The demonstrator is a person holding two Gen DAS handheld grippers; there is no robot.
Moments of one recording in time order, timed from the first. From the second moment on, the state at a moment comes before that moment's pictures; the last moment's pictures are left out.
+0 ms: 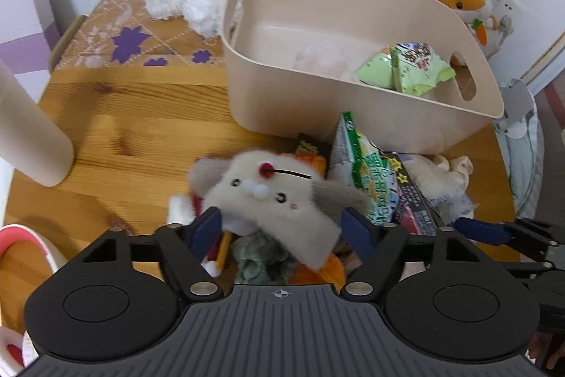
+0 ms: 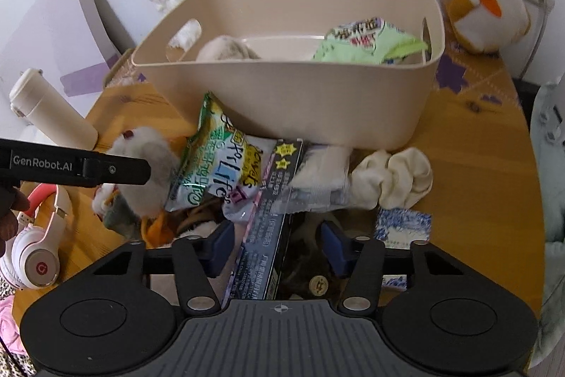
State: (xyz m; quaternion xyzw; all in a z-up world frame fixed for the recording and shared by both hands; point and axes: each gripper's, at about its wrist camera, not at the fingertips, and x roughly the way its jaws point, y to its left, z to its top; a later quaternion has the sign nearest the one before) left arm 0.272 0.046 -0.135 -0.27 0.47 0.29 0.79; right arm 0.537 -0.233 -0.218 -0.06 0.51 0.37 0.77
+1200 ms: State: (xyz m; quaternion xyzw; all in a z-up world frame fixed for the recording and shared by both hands) left arm 0.251 0.042 -0.130 -0.30 0.42 0.29 0.81; right arm 0.533 -0.263 -0.193 0.01 0.50 0.39 0.77
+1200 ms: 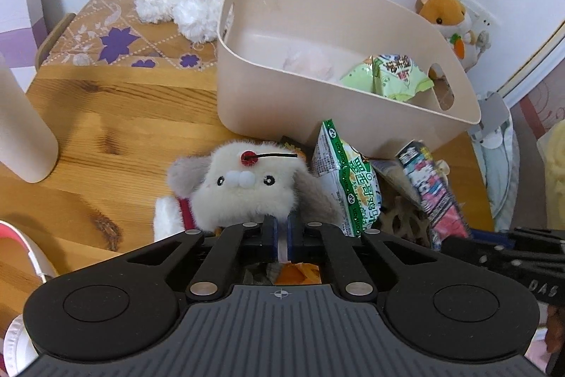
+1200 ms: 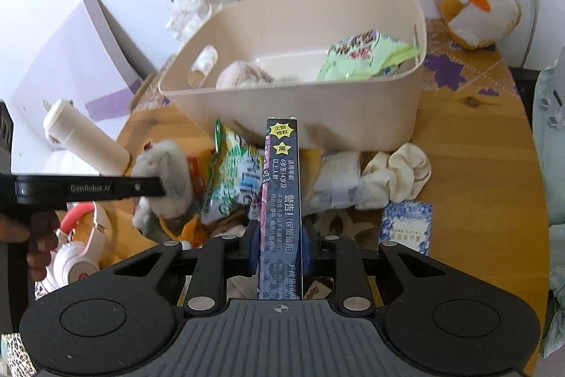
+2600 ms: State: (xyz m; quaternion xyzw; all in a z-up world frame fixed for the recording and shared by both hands) left arm 0.376 0.109 -0.081 -0.21 0.37 0.33 0.85; right arm 0.662 -0.213 -0.154 -0.04 0.40 0.34 0.85
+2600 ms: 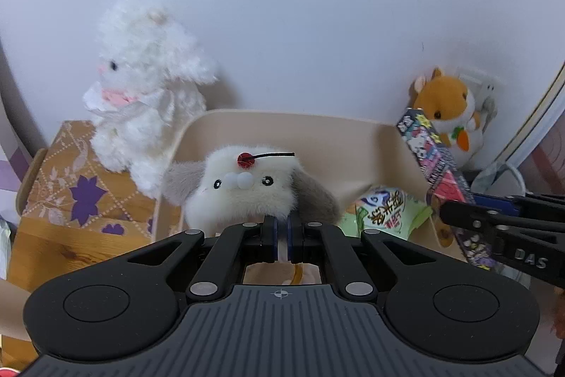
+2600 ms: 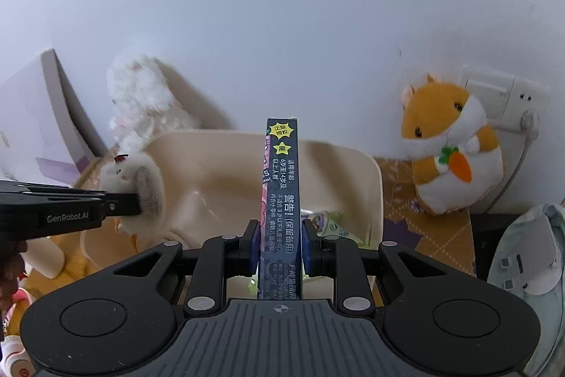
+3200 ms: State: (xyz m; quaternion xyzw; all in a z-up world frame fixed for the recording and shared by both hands) left arm 0.363 0.103 -0.086 -0.21 0.39 0.33 0.84; right arm 0.649 -0.216 -0.177 -0.06 0.42 0.33 0.84
